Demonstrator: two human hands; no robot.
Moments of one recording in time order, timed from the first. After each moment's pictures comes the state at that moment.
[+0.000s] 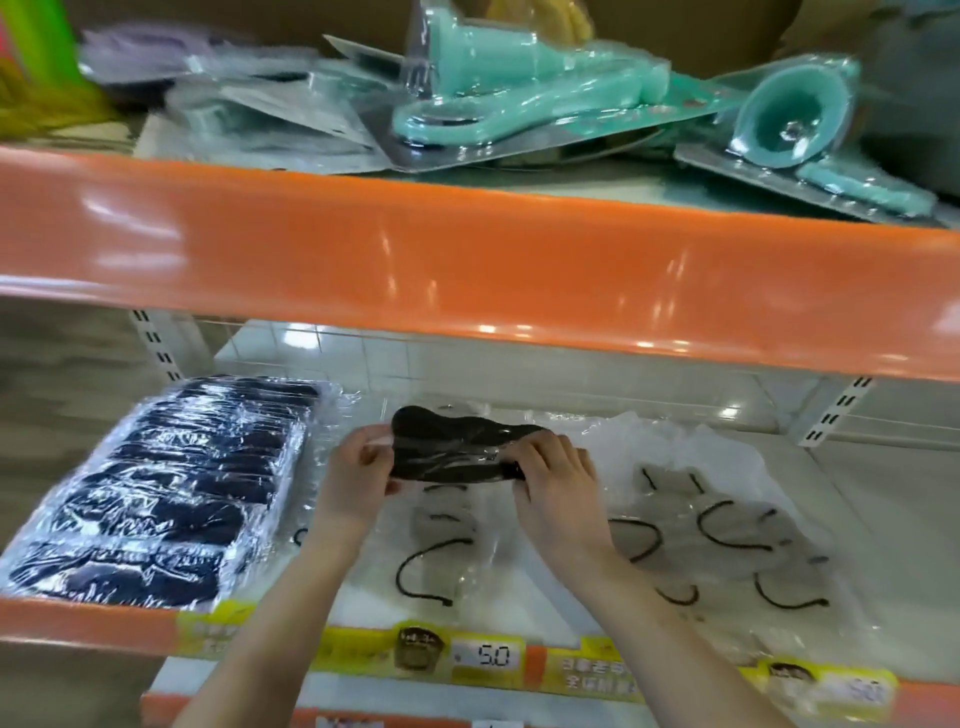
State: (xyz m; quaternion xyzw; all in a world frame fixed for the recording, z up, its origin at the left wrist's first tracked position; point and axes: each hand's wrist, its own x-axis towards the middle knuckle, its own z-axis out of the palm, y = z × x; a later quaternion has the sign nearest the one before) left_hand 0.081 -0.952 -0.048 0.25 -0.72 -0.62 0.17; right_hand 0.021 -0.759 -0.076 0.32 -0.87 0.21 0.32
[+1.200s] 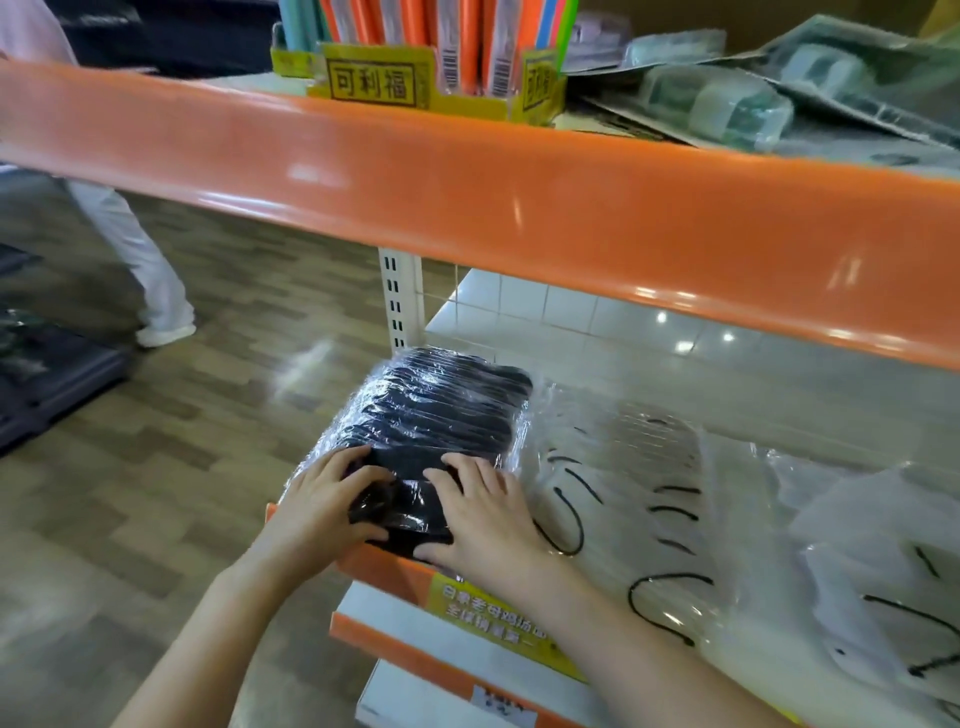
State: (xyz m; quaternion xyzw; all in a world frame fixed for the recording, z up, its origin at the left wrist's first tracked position) left_hand 0.222 -1.207 -0.119 0.12 -0.98 -0.15 0.09; right_hand 0.116 -1.011 -0.095 0.51 -0.86 0.08 0.02
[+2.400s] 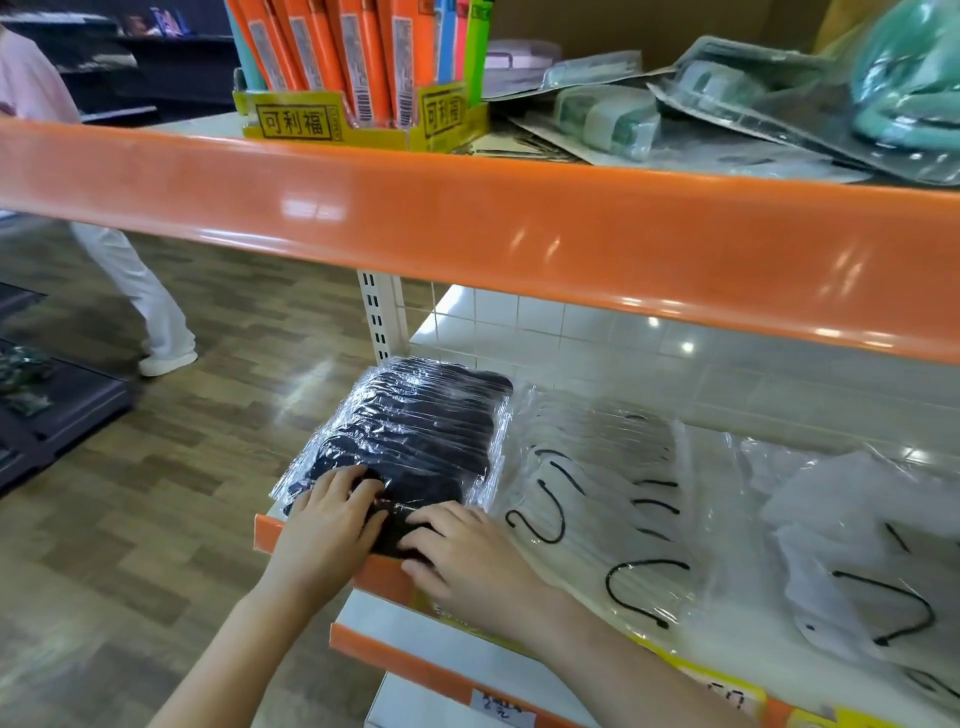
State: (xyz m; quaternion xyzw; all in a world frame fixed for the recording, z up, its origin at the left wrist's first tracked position) left_hand 0.223 -1.155 -0.108 0.17 -0.98 -0.03 0.13; right_hand 0.132 -0.981 -0.107 0.59 -0.78 0.21 -0.01
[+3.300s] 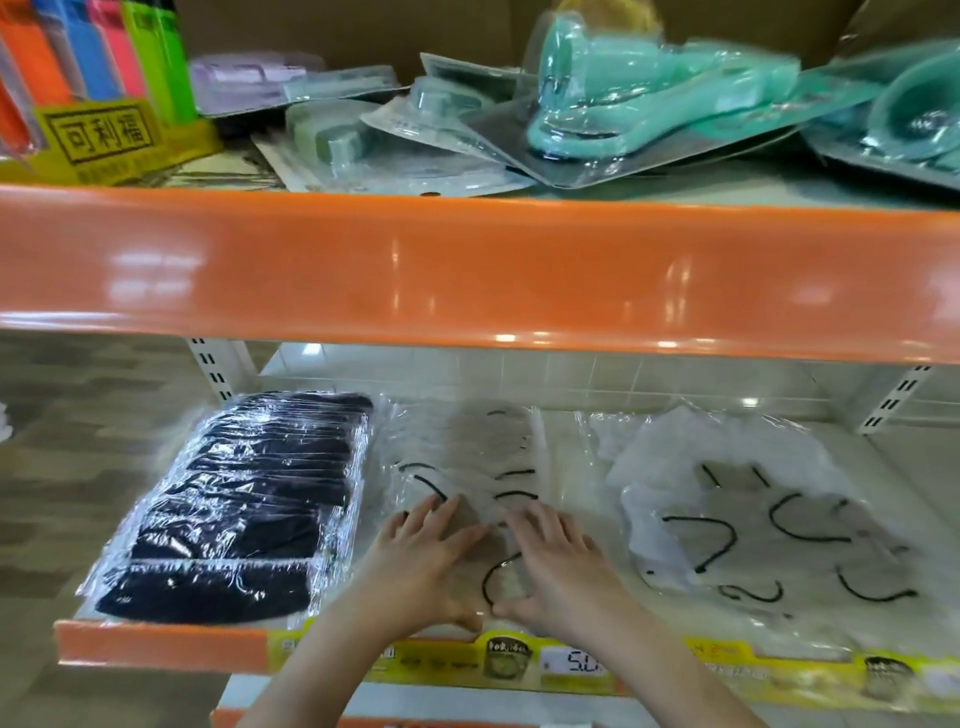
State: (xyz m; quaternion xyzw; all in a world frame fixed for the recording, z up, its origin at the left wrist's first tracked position) left_hand 0.116 -0.991 -0.102 -0.06 -0.99 -0.03 -0.09; right_hand 0.084 -0.804 -0.086 0.30 -0.95 0.08 -0.09
